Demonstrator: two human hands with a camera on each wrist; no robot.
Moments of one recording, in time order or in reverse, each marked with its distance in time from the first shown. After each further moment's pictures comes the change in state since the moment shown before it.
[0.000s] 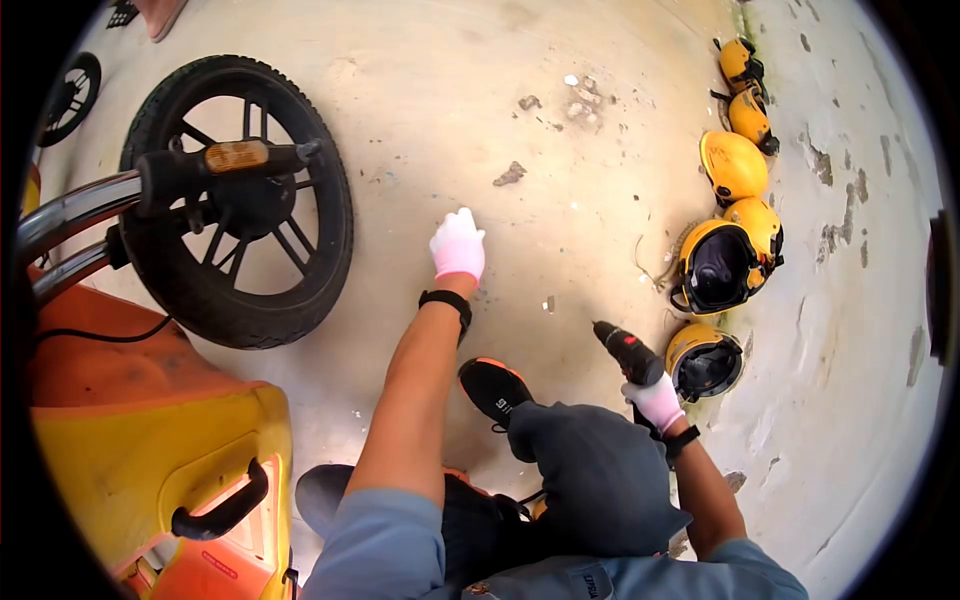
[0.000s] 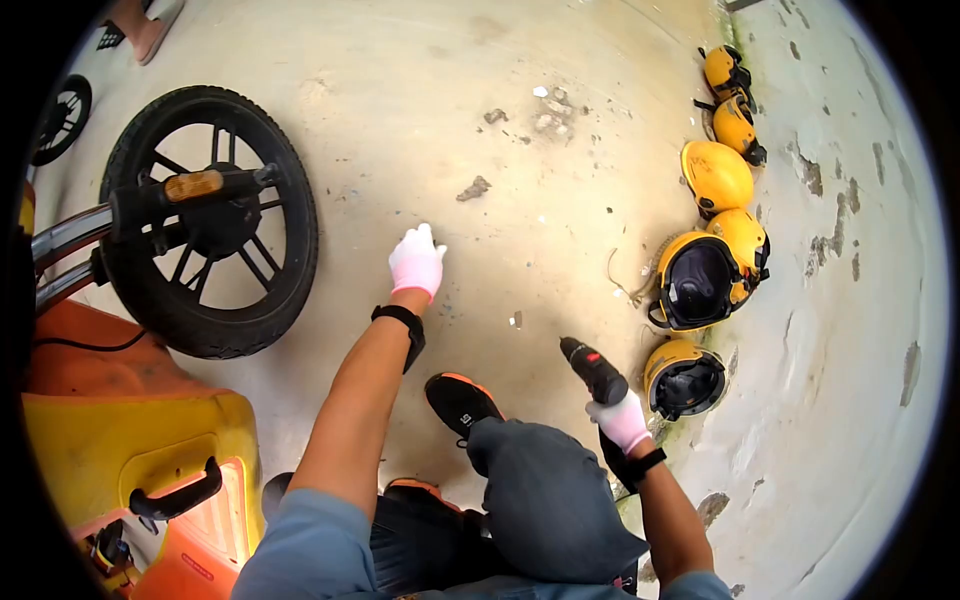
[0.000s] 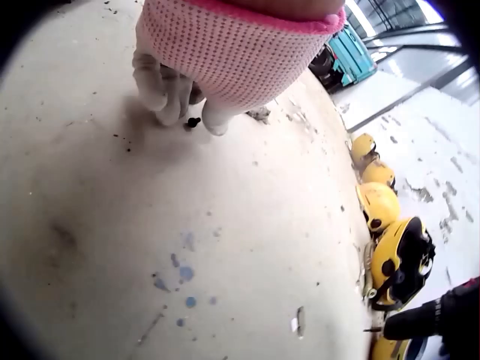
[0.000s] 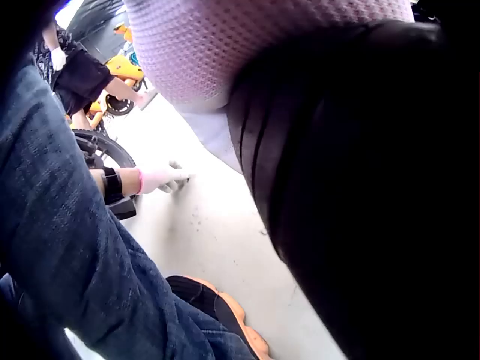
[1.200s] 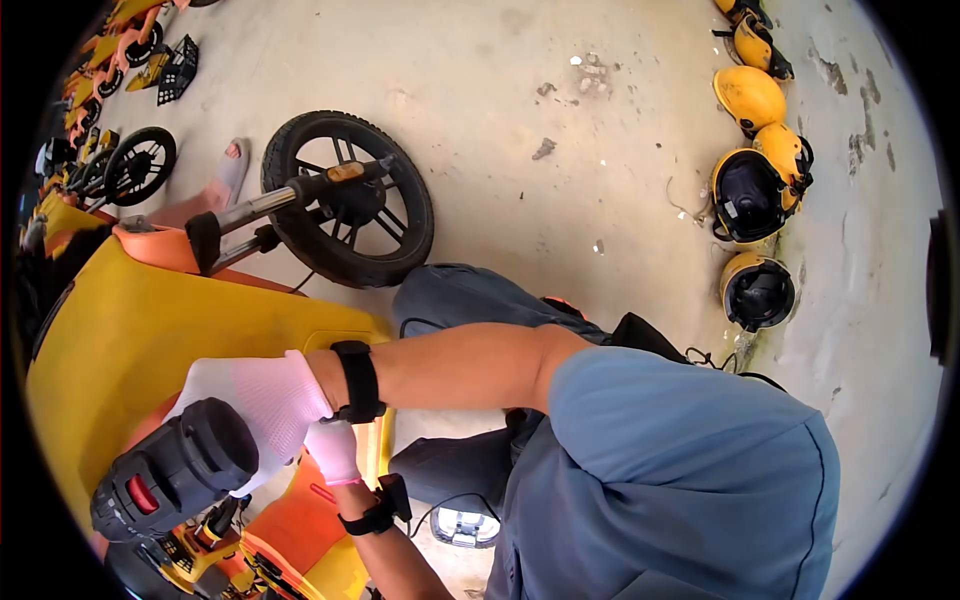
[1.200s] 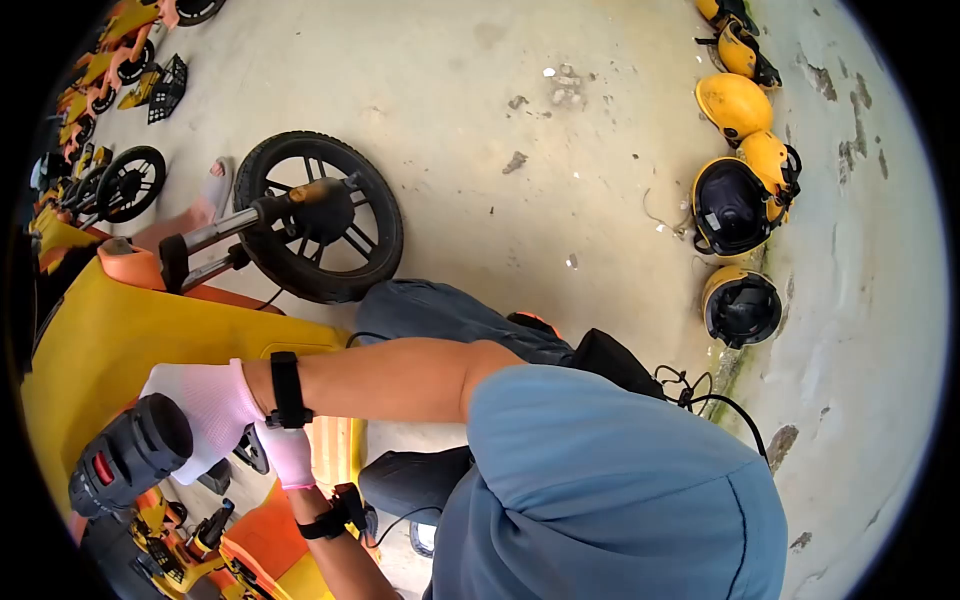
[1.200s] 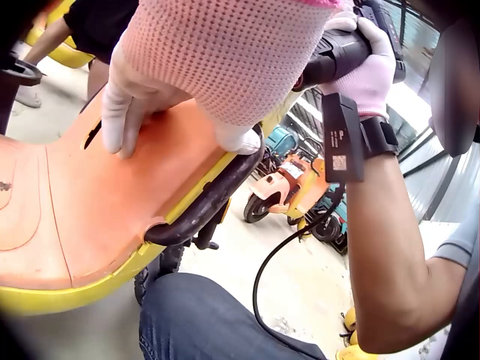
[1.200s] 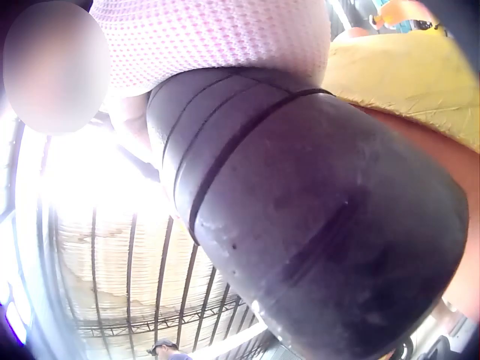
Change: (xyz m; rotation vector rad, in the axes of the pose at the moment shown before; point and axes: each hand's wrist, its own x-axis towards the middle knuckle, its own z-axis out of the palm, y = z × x) left_hand -0.362 -0.154 -0.337 0.338 0.460 -0.059; right_hand -0.223 -0.480 0.216 0.941 -1.115 -1.620
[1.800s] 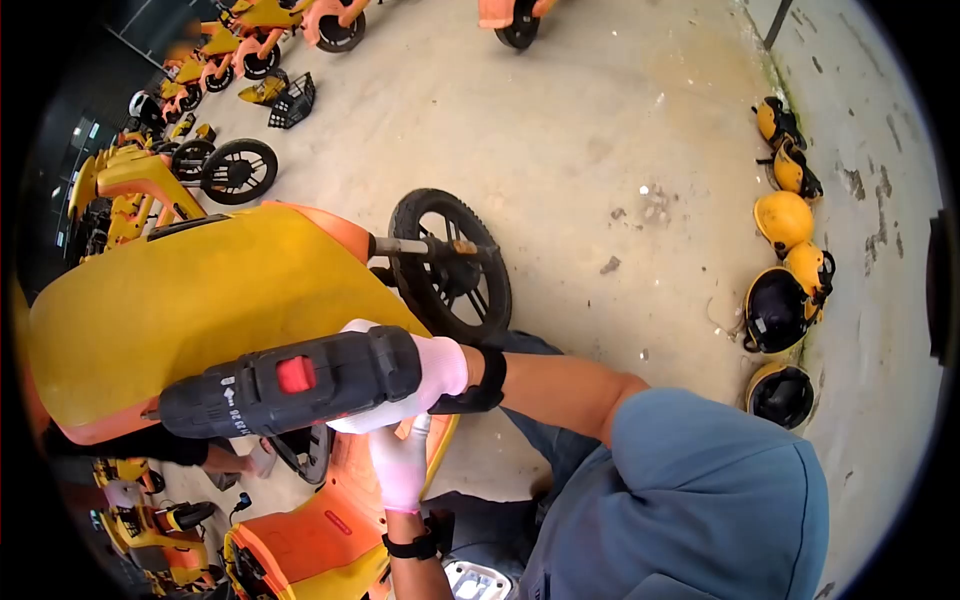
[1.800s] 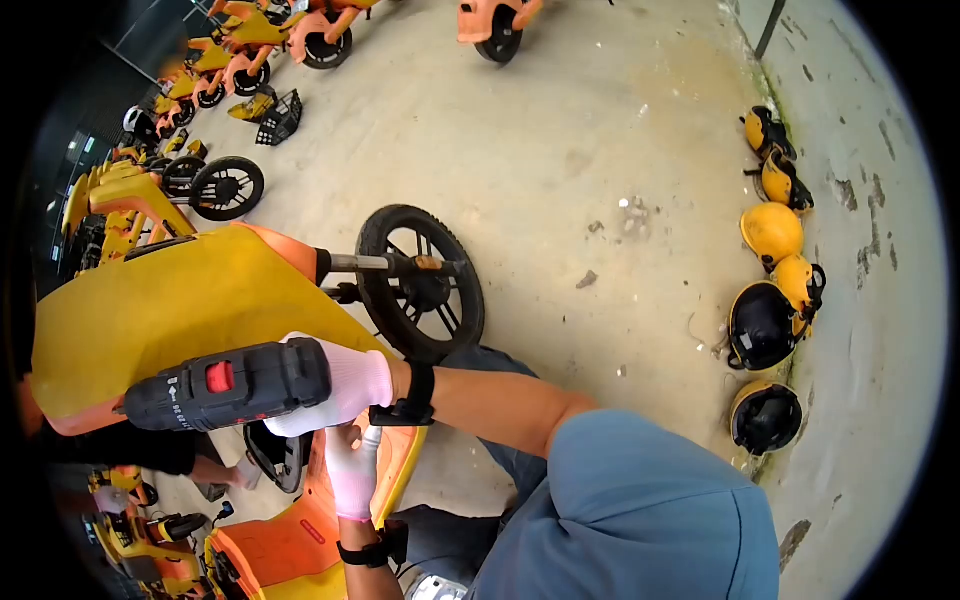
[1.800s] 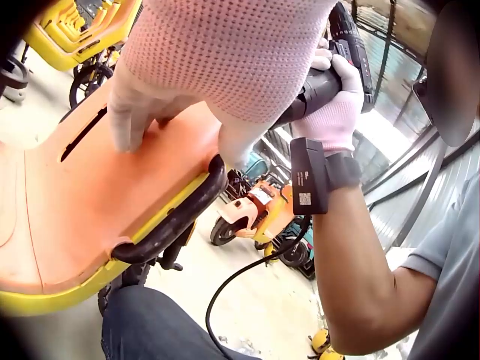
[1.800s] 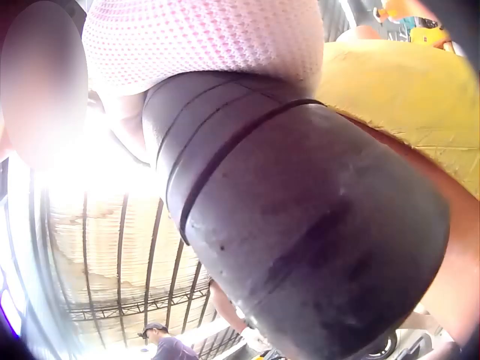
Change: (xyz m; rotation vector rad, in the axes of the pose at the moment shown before) left_hand 0.014 0.063 -0.038 -0.725 0.056 -0.098; right_hand 0.010 -0.010 -0.011 -0.172 -0.130 -0.047
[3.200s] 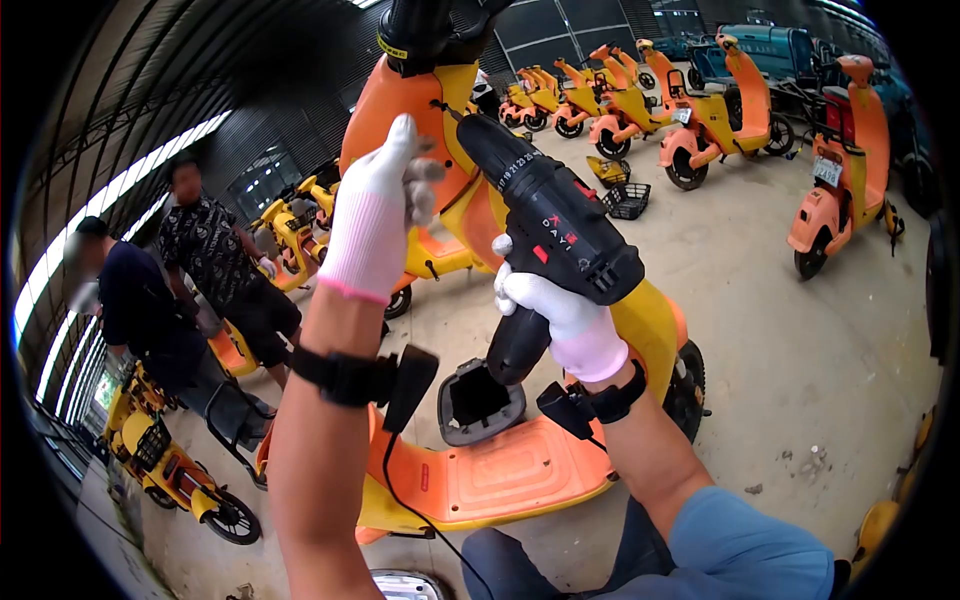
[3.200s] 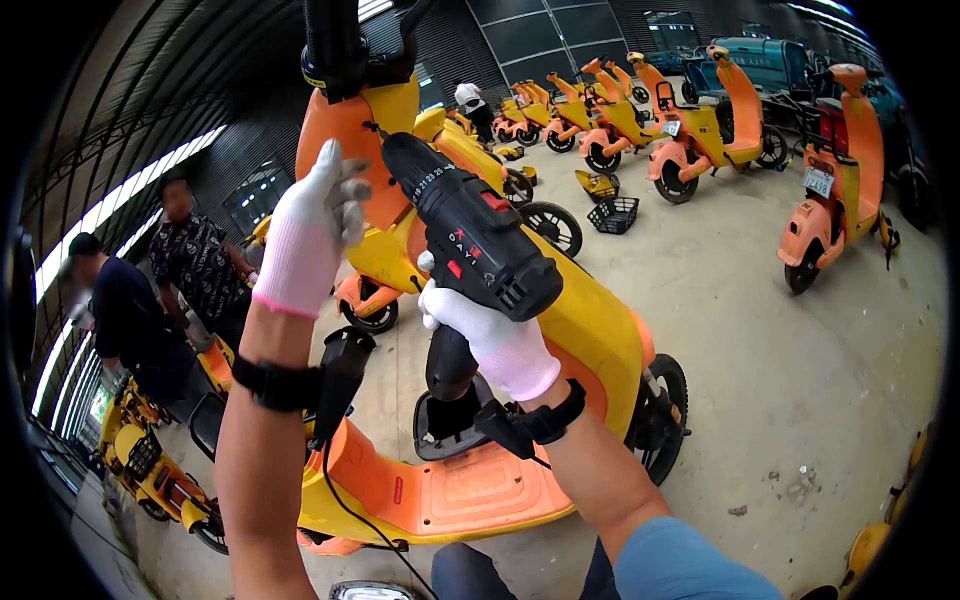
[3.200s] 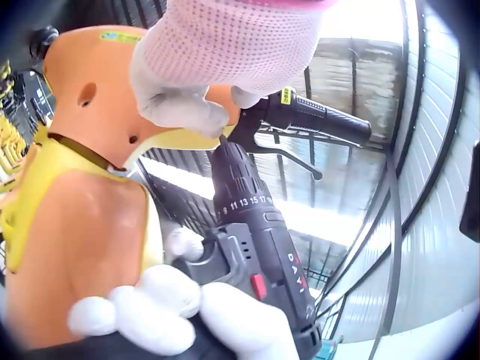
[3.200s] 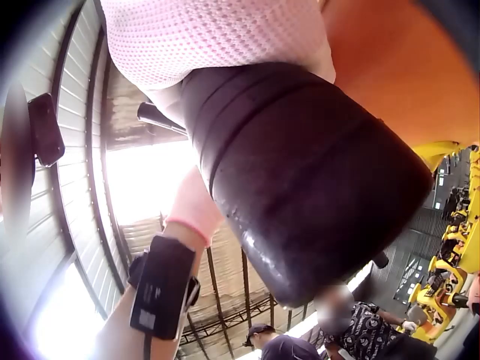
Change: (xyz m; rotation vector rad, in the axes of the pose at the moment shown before) left_hand 0.010 0.282 -0.309 -0.343 0.728 0.269; right_hand 0.156 -0.097 0.118 0.658 0.009 0.222
